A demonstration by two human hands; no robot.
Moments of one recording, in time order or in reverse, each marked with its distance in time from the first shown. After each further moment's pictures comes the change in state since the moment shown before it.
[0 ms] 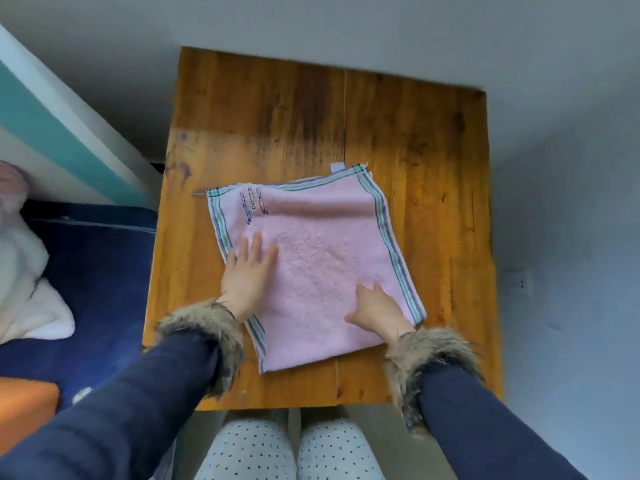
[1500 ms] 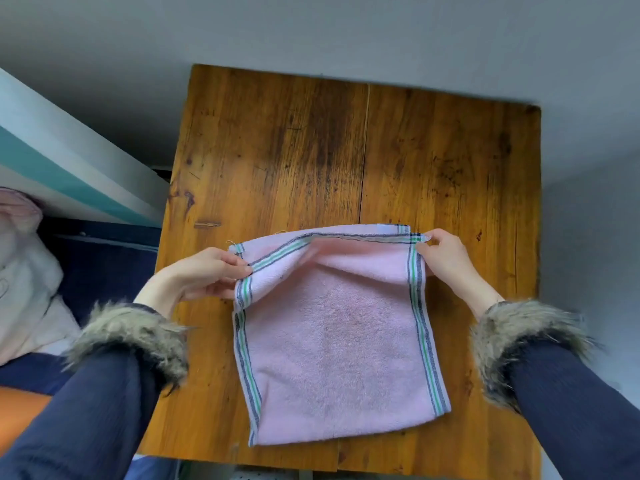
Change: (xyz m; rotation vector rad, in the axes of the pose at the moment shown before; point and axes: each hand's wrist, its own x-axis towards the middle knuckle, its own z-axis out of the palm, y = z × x) left_hand 0.055 -0.074 -0.064 -1.392 -0.484 -0.361; right_hand 0.108 0.054 -0.130 0.677 0.387 -0.119
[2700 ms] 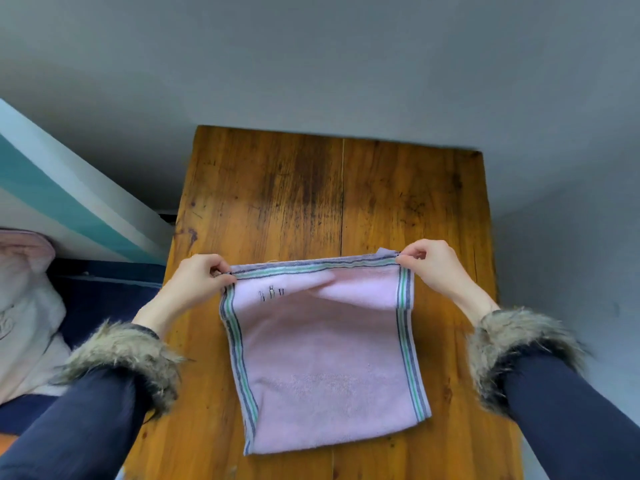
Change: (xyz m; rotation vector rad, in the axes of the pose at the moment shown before) left_hand -0.031 0.011 -0.001 0.638 0.575 0.454; right_hand -0.041 -0.038 -0.046 -0.087 0.035 -0.230
